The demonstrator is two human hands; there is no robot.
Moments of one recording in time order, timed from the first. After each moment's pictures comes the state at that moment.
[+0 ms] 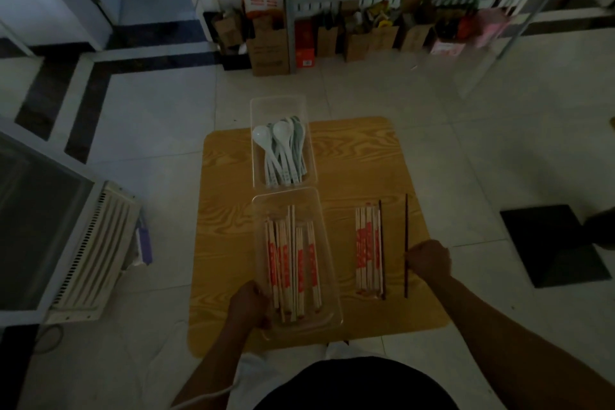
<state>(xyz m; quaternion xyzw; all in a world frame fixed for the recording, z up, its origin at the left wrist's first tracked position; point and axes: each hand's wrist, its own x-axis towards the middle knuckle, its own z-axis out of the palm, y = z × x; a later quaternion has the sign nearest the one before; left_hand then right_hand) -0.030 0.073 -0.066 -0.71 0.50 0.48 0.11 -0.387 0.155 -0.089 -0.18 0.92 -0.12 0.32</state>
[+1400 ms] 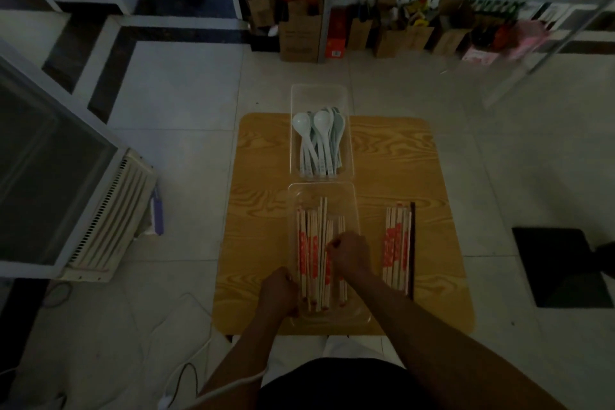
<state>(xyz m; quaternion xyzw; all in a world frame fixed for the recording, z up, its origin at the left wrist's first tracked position) -0.020 0.074 -0.062 -0.68 0.49 0.54 0.07 -0.185 0.065 -0.075 -0.42 0.83 -0.12 0.35</state>
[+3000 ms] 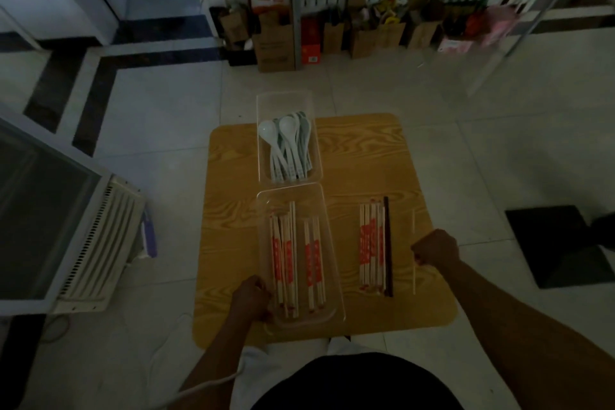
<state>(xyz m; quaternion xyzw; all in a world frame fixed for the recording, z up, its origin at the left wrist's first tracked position) -0.021 0.072 -0.063 -0.70 0.48 0.51 0.11 -0.411 0.142 -0.094 -0.18 0.91 -0.11 0.37</state>
